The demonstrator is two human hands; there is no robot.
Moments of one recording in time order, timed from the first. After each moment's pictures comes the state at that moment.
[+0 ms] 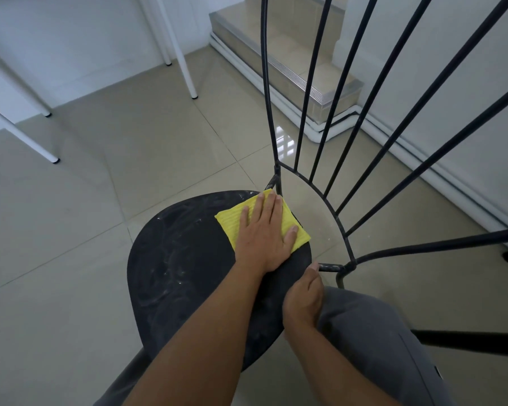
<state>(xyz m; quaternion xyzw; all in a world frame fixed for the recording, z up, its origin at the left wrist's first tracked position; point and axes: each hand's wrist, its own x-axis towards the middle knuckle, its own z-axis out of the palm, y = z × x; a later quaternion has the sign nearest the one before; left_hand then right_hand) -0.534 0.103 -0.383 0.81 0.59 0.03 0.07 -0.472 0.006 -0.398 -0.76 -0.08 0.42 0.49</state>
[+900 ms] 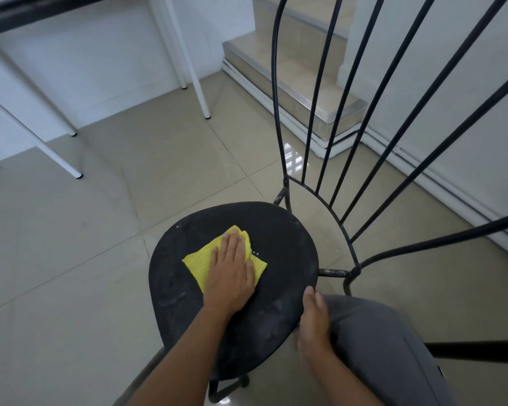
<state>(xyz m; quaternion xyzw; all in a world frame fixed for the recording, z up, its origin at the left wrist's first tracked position) -0.618 0.041 -0.380 0.76 0.64 0.03 0.08 -0.471 -0.037 -0.396 -0.67 -0.09 0.56 0.48</state>
